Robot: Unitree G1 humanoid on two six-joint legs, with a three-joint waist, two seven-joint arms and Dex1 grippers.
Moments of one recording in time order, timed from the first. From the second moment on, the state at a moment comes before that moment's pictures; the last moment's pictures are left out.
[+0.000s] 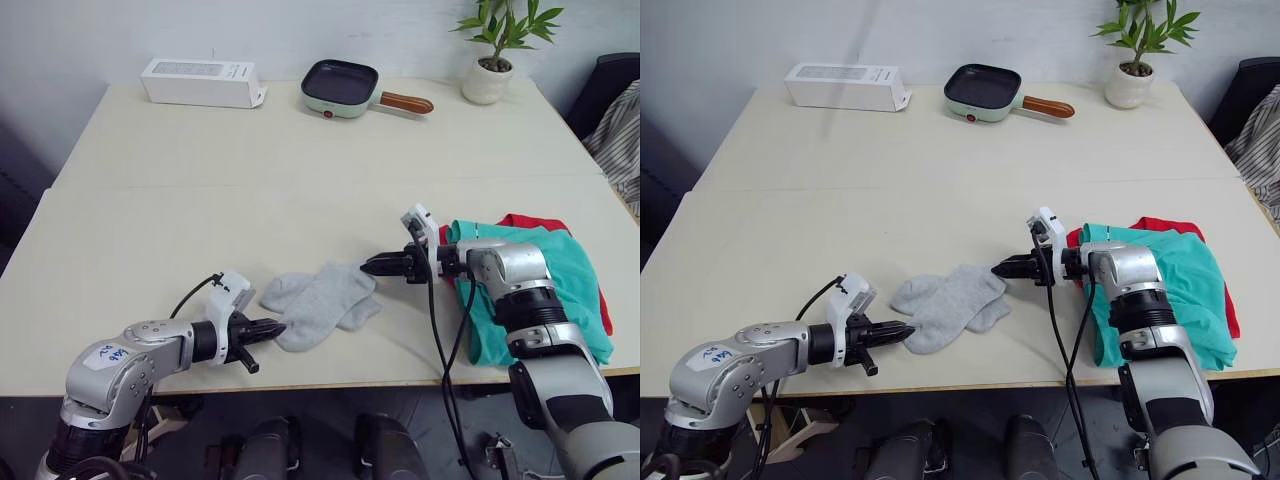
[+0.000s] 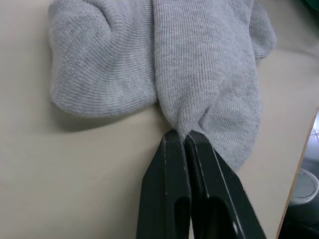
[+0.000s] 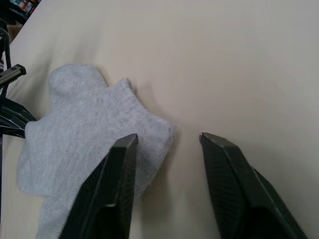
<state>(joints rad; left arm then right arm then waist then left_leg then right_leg) -0.16 0.59 0.06 -0.50 -0.63 1.19 -0.55 -0.82 -0.46 0.09 0.50 0.31 0.87 1.16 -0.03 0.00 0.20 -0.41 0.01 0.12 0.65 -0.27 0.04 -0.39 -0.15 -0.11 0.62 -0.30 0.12</state>
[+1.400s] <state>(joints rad) -0.73 0.83 -0.26 0.20 -0.41 0.75 -1.26 -0.10 -0.36 -0.09 -0.39 0.58 0.72 0.72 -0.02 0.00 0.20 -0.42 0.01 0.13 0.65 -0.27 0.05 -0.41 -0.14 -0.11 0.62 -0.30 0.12</state>
